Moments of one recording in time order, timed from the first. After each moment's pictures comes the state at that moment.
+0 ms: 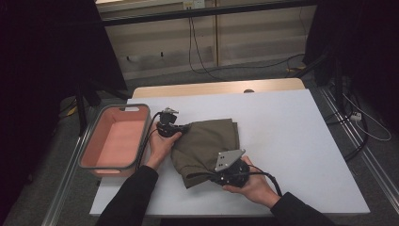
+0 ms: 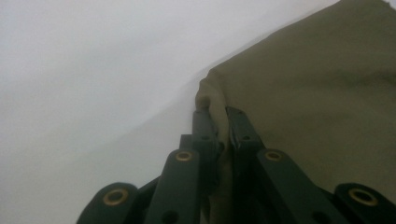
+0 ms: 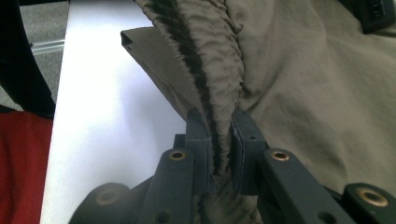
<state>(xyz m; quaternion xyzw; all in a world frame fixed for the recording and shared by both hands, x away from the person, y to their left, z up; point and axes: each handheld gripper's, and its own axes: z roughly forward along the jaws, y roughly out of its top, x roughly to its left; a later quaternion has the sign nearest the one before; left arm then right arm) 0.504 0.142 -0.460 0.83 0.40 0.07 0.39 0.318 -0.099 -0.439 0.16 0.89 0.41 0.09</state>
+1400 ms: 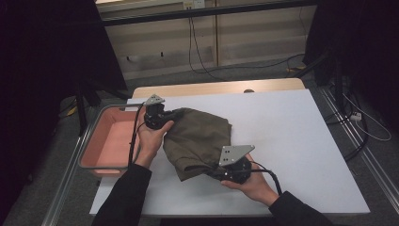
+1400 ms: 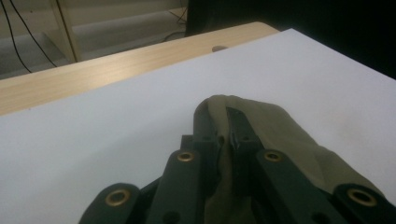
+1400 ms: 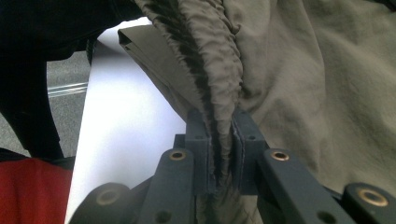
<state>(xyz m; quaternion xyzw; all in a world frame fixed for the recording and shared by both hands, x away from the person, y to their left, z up) 0.484 0.162 -0.389 0.77 0.36 0.12 0.51 0.317 -0.102 -0.417 0.15 0.85 0.49 0.10</state>
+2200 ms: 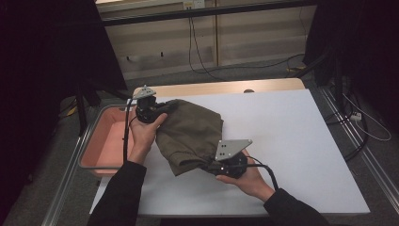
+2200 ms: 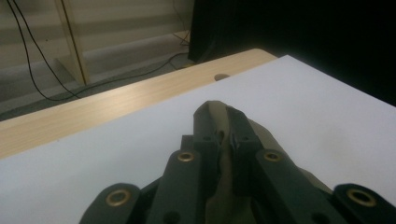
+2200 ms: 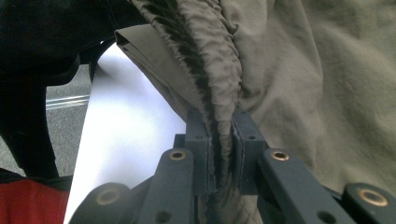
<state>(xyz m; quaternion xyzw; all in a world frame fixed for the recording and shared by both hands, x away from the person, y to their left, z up) 0.484 0.176 -0.356 0.76 0.35 0.14 0.53 0.325 -0.092 -0.400 0.14 0.84 0.51 0.11</state>
